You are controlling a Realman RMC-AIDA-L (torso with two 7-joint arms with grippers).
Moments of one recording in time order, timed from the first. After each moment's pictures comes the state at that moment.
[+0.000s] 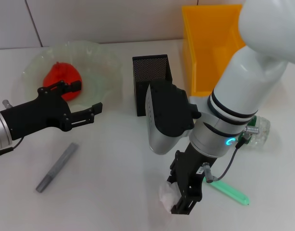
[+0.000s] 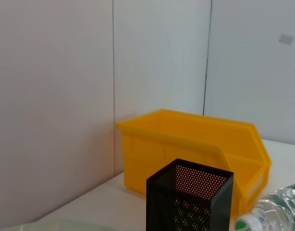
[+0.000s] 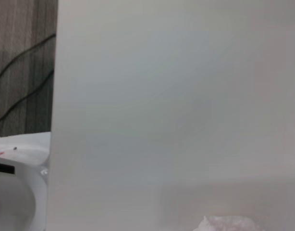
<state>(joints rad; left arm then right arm) -0.47 -2.07 0.94 0.60 1.64 1.29 -1.12 0.80 2.09 -1.74 -1.09 -2.35 -1.56 2.20</state>
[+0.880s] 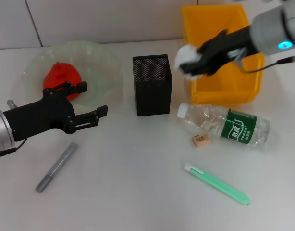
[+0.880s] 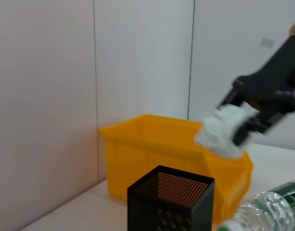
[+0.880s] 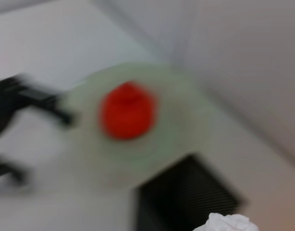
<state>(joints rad) -0.48 -2.07 0.96 0.60 1.64 1.31 -1.11 0.63 2.08 -1.17 -1.38 -2.40 -1.38 2.26</state>
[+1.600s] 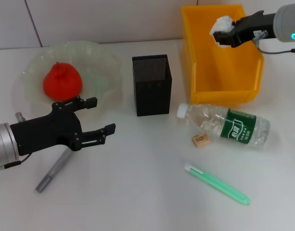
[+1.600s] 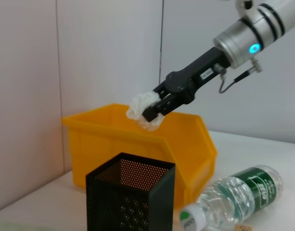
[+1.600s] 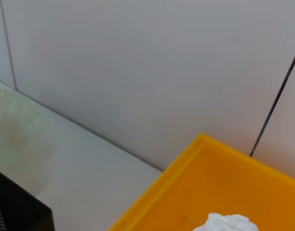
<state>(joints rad) -0.45 -2.06 1.03 0.60 1.64 1.37 -1.10 0.67 2.05 -1.03 -1.01 -2.41 -0.92 2.12</state>
